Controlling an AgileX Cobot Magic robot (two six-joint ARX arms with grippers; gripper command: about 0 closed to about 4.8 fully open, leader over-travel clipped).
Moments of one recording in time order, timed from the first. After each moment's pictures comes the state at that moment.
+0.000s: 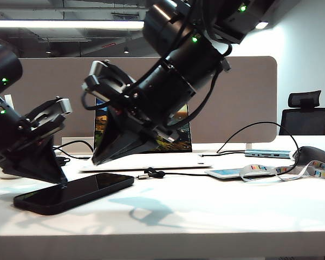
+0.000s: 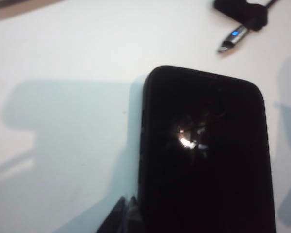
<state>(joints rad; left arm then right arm) -0.18 1.59 0.70 0.01 0.46 0.03 0.79 1.83 1.13 -0.08 -0.40 0.11</state>
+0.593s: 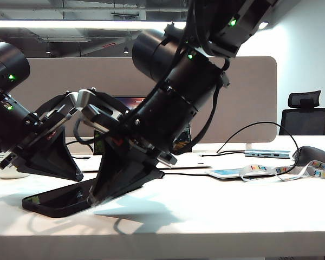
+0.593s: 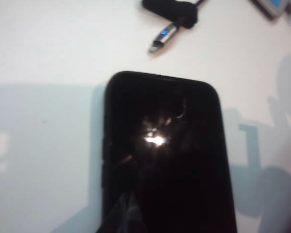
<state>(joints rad) -0.22 1.59 0.70 0.02 0.57 0.03 0.82 1.88 1.13 -0.22 -0.45 0.01</state>
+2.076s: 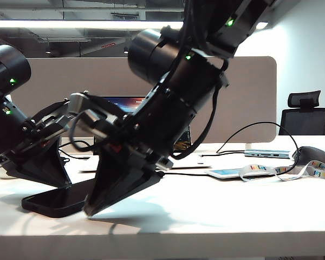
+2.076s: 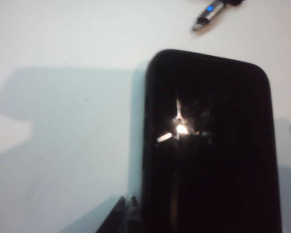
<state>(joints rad) -0.22 1.59 0.71 -0.05 0.46 0.05 0.84 1.89 1.13 -0.25 -0.46 -0.05</state>
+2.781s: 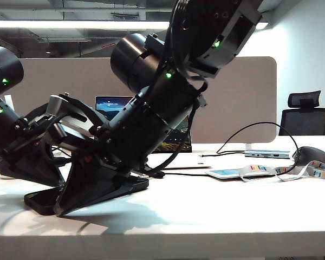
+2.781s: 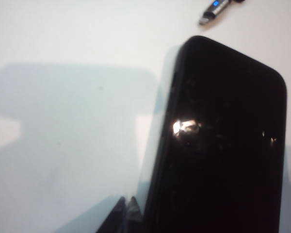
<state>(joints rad) -0.20 1.59 0.71 -0.08 0.50 0.06 0.89 1.97 1.13 -0.03 -0.44 0.00</state>
